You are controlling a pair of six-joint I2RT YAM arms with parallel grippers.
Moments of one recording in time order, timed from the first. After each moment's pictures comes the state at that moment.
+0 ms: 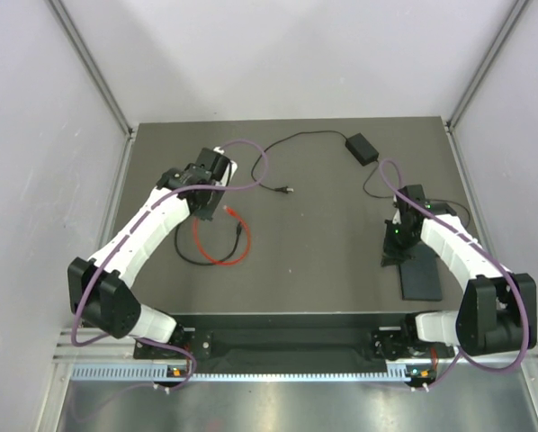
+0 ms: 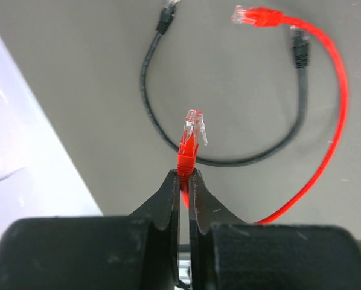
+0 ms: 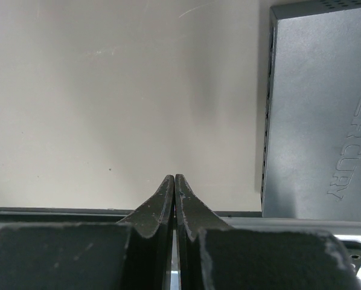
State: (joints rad) left arm -0.45 1.44 1.34 -1.01 -0.34 0.07; right arm 0.12 1.28 0.83 -0.91 -0.10 0.36
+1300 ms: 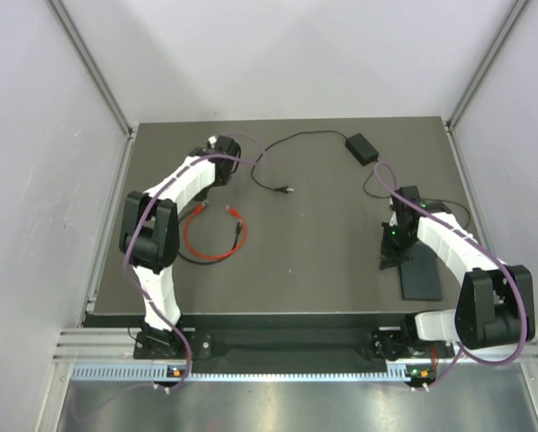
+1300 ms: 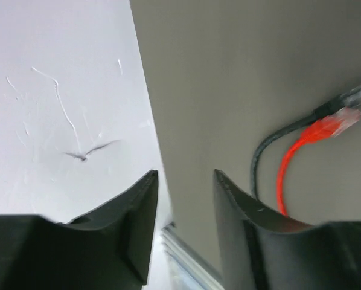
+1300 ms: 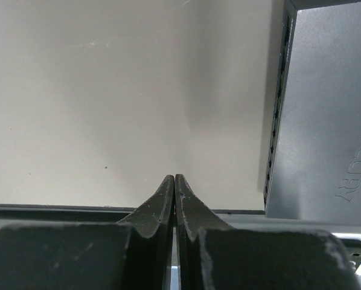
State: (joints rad) left arm -0.33 1.95 1.52 -0.87 -0.87 0.11; right arm 0.14 1.32 0.82 -0.91 -0.11 0.36
